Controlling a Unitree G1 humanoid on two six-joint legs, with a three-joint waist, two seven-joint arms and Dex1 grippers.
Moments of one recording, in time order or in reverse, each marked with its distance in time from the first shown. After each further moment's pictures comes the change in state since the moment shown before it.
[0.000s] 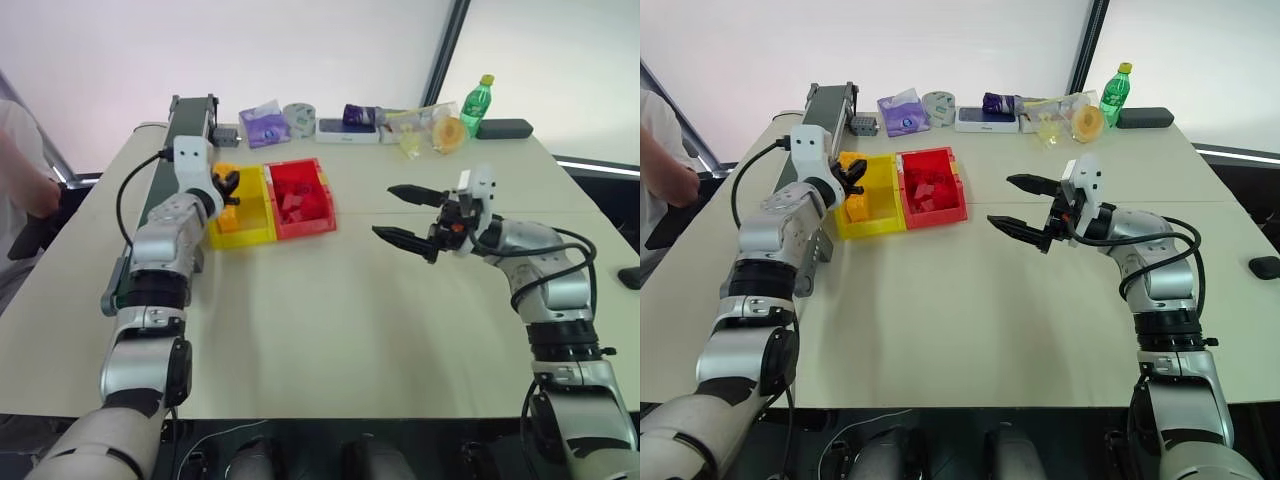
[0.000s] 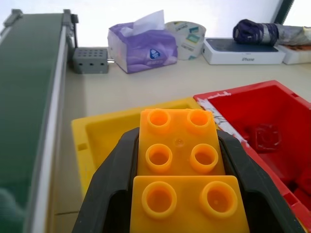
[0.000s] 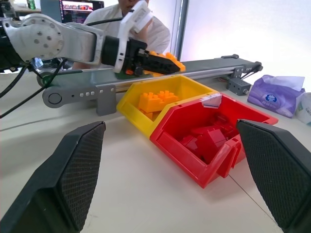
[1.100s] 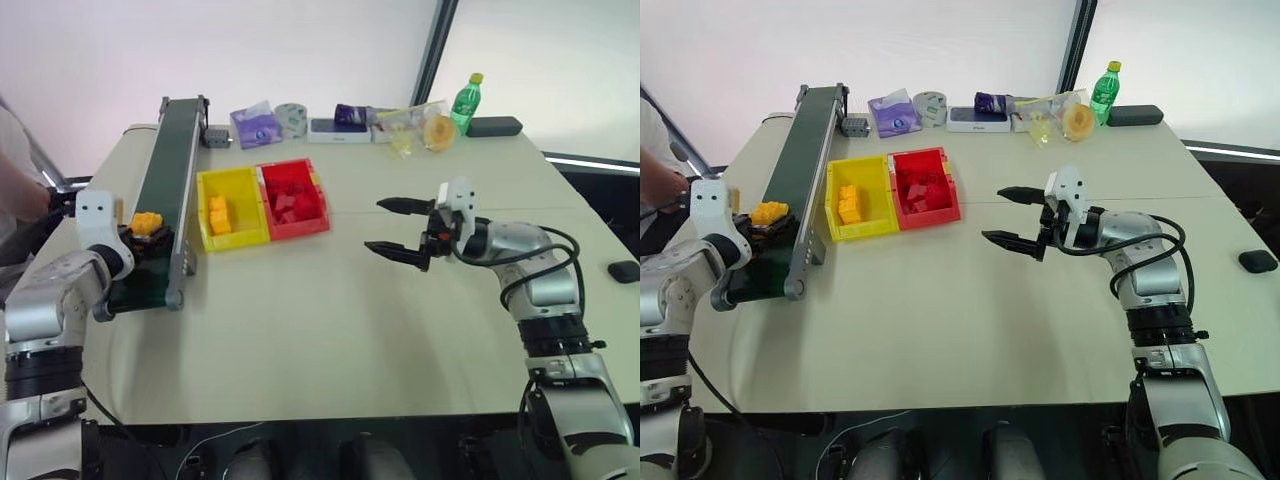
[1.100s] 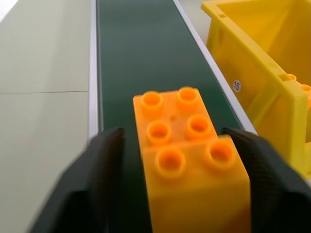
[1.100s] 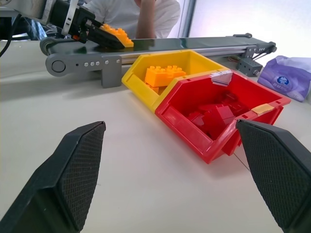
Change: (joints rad) left arm 0.478 0.344 0.168 -0.478 -0.201 0.333 -0.073; right arm -0.031 0.001 0.060 0.084 -0.087 -0.073 0.068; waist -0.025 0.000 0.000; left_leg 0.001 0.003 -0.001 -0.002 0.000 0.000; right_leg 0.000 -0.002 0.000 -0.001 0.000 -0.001
